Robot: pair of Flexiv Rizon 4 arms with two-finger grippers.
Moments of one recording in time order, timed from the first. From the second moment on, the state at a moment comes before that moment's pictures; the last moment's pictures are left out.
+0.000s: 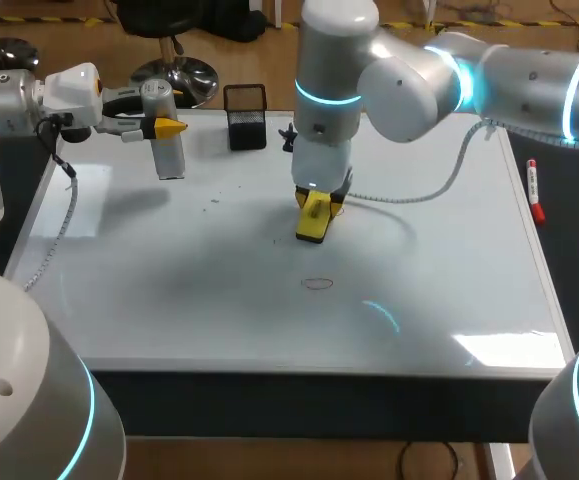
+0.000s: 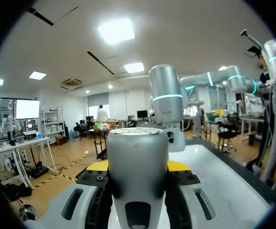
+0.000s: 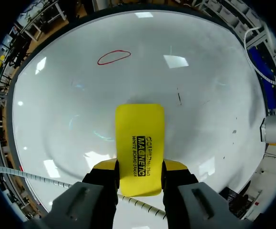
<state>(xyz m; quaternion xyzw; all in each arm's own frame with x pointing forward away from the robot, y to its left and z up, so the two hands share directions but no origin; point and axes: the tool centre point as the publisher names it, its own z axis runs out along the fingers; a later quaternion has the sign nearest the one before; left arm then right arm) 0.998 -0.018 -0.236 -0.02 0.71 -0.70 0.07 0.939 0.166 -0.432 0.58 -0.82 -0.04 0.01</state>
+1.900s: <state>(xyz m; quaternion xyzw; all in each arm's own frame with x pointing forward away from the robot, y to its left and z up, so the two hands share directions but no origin) 0.998 -0.018 -0.236 -0.02 0.71 -0.70 0.07 0.954 0.089 -0.348 0.53 -0.84 0.01 -0.02</state>
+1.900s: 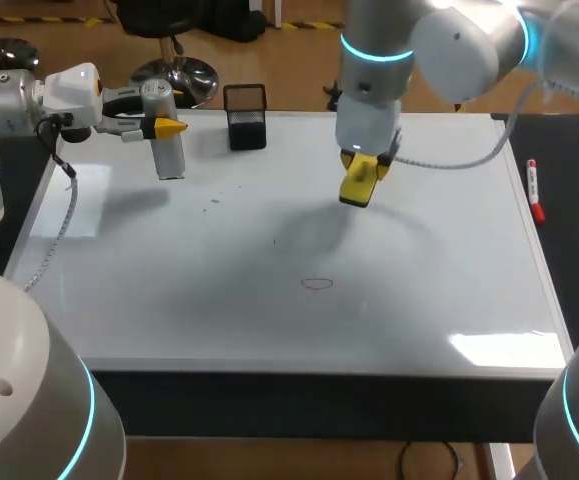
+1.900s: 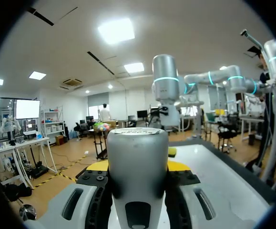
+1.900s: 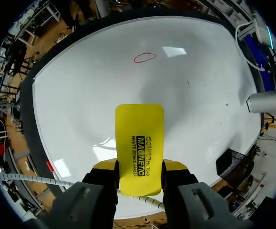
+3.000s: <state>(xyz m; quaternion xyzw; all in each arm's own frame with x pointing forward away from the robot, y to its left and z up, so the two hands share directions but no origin) 0.998 -0.018 -0.236 -0.02 0.71 -0.70 0.07 1.020 -0.086 -0.382 0.34 -0.94 0.02 0.03</state>
